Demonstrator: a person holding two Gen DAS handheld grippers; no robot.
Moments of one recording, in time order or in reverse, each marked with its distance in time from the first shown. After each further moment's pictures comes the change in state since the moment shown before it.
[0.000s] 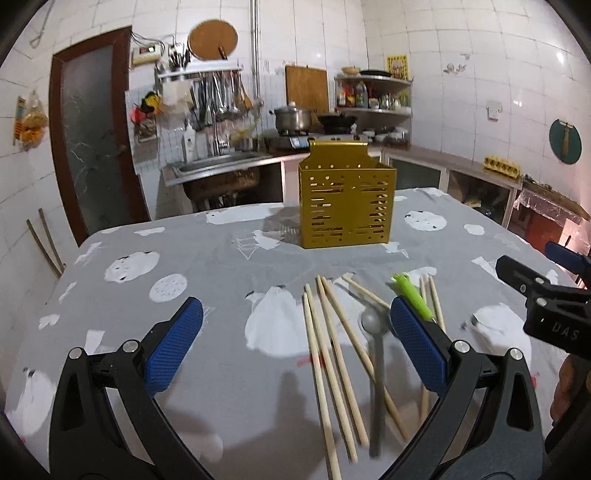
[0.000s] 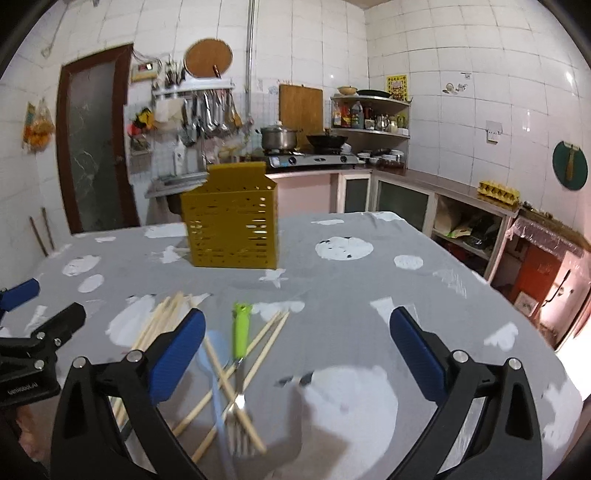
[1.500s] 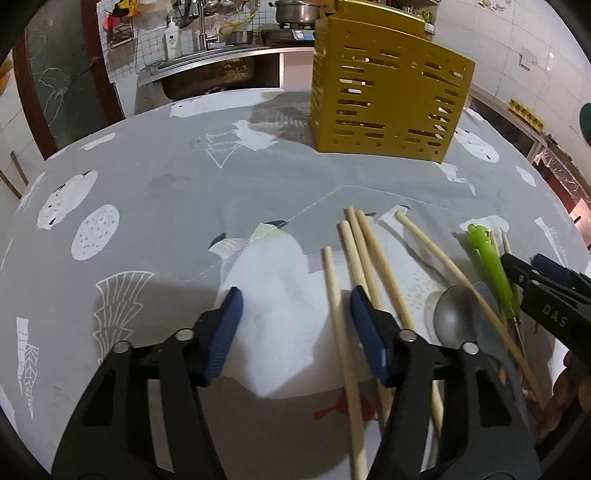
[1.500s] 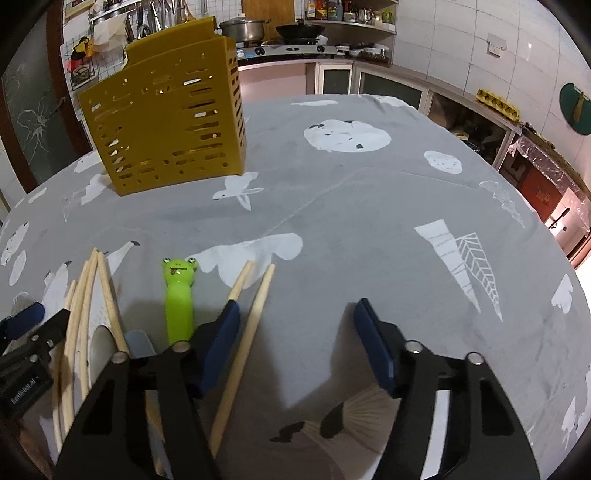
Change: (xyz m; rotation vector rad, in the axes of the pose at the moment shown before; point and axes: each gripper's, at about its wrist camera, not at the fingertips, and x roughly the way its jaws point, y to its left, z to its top) left arm 0.142 0.013 -0.013 -0.055 0.427 -0.043; right arm 0.133 0.015 -0.019 0.104 0.418 -0.062
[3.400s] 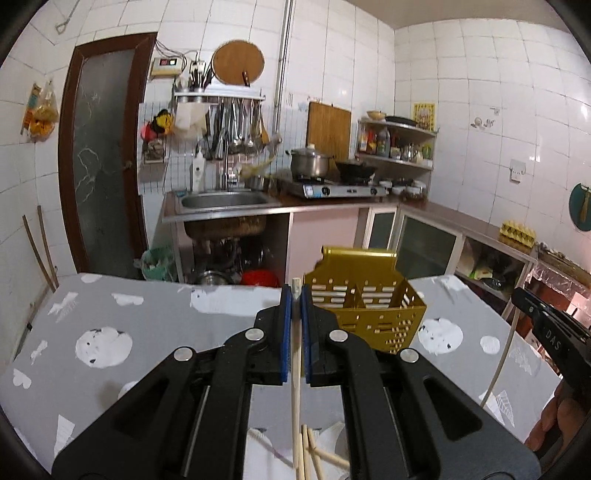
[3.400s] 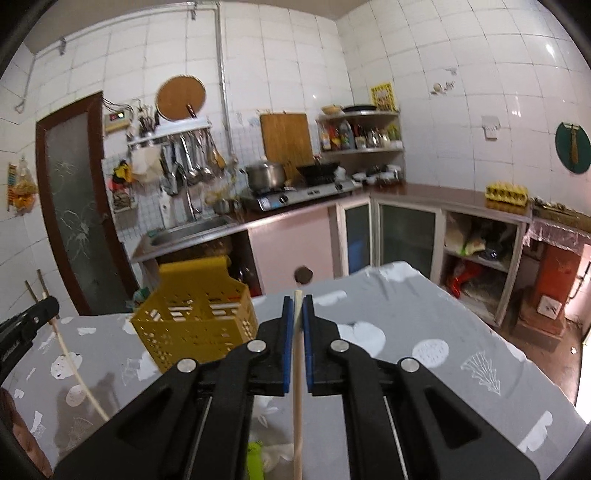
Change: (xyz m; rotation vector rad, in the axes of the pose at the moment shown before) left arm -0.129 -0.026 0.098 -0.088 -0.583 0.030; right arm -0.107 -0.048 0.101 0.052 -0.573 0.183
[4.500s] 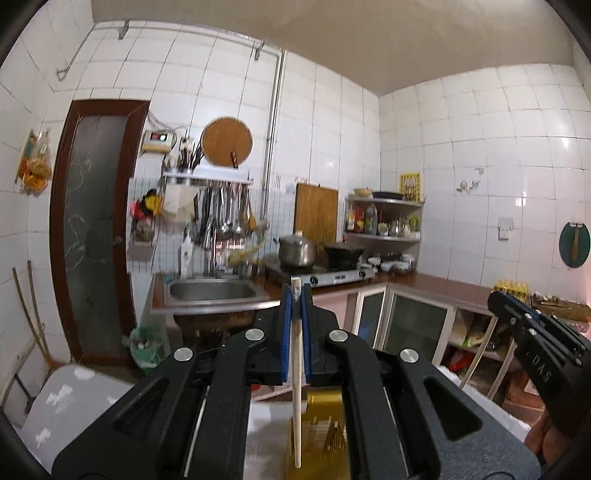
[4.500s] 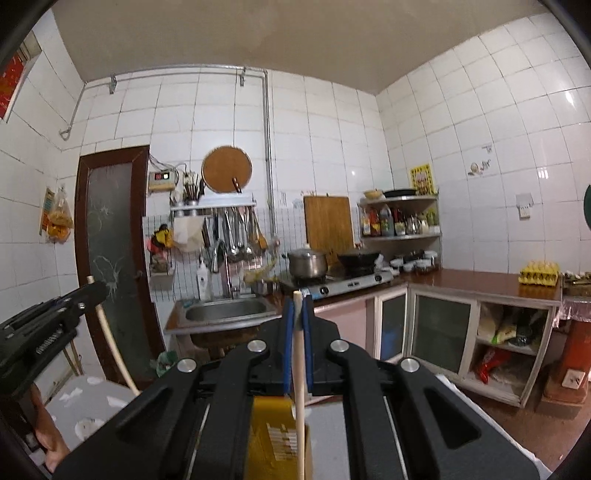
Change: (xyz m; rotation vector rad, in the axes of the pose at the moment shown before) left arm -0.007 -0.013 0.126 0.022 -0.303 -0.049; right arm -0.018 0.079 0.123 -0.085 -0.301 0.115
